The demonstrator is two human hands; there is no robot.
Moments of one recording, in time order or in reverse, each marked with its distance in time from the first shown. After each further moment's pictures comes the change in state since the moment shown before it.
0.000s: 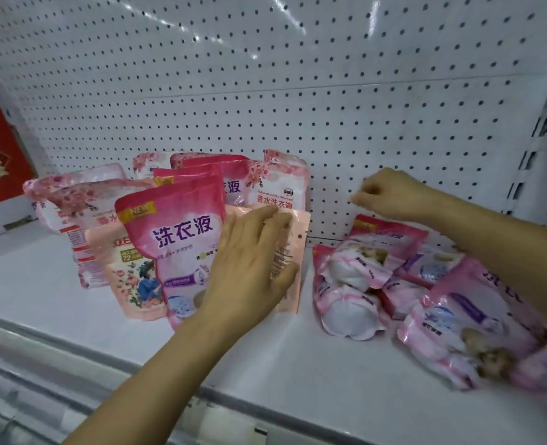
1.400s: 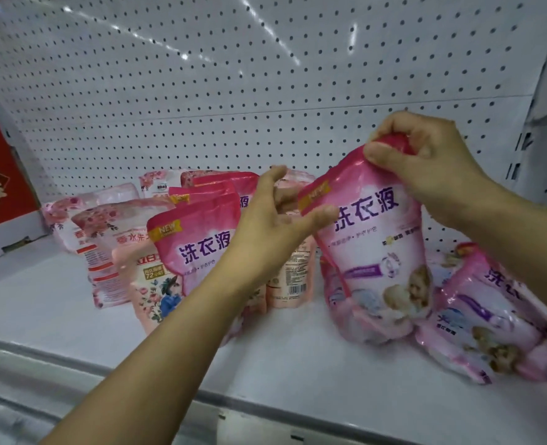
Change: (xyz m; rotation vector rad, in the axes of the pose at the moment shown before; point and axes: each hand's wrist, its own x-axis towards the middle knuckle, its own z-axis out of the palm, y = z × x) left_hand 0.046 0.016 -0.071 -0.967 -0.108 -0.386; right_hand -0.075 -0.090 -0.045 0.711 0.456 -0.318
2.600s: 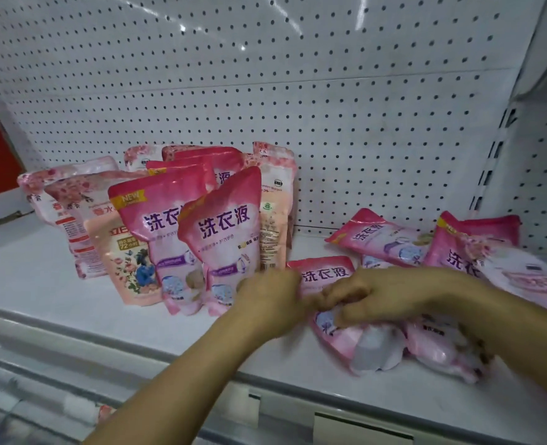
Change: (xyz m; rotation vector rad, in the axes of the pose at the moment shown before) left_hand -0.044 -0.057 0.069 0.978 -0.397 -0.222; right_hand -0.097 0.078 0.005 -0.338 -1.160 0.442
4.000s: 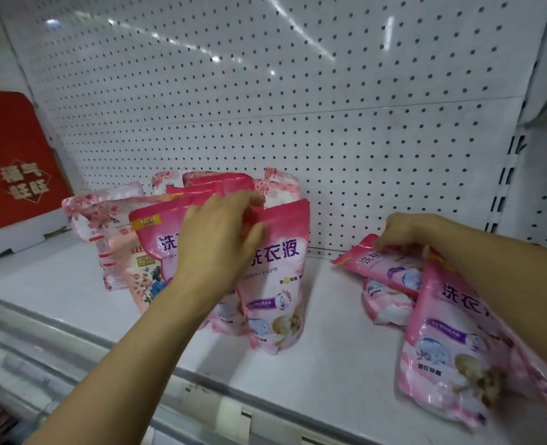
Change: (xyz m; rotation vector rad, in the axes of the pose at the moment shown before) left_hand -0.016 -0.010 -0.088 -0.013 0.767 0.055; right_hand 0.057 0.084 -0.129 -0.148 0.431 0.535
